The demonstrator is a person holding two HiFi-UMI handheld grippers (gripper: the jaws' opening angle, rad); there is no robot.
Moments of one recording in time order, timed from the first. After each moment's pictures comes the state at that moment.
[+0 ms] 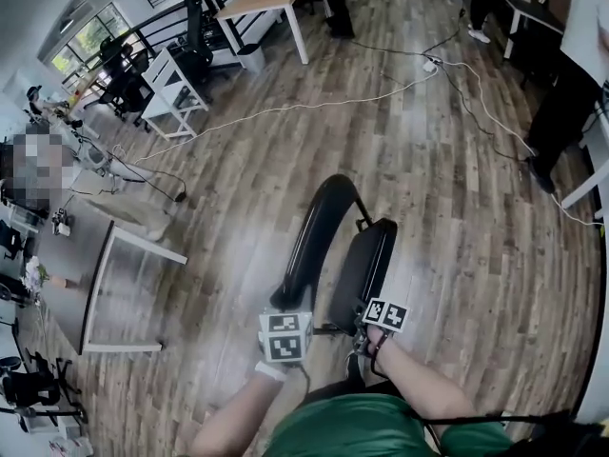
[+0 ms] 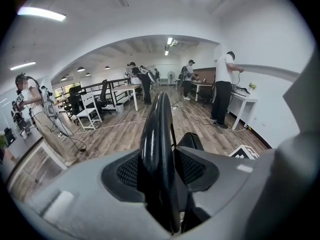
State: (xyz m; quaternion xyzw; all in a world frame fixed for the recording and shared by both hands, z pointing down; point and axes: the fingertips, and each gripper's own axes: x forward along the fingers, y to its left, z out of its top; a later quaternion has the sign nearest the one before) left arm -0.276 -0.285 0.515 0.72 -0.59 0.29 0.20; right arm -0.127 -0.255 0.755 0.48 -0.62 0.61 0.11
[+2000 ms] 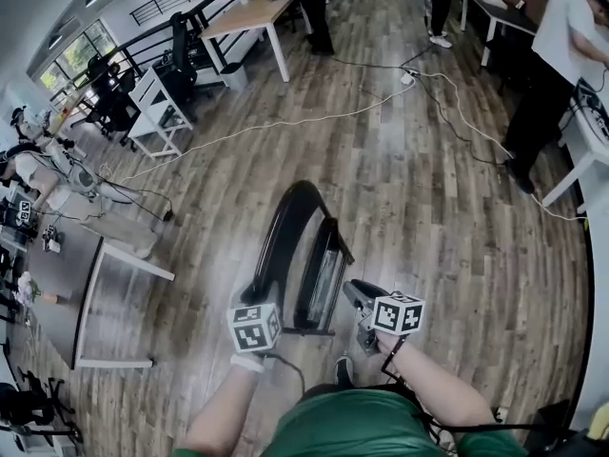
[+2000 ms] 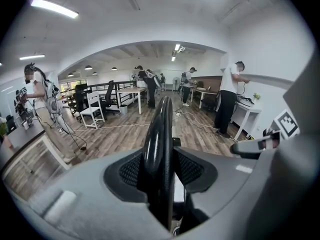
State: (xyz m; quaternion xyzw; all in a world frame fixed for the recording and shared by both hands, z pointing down) left arm -0.303 -0.297 0.500 0.72 -0.62 0.24 0.20; right arm -0.102 -0.289 0.558 0.38 -0.80 0.46 -0.01
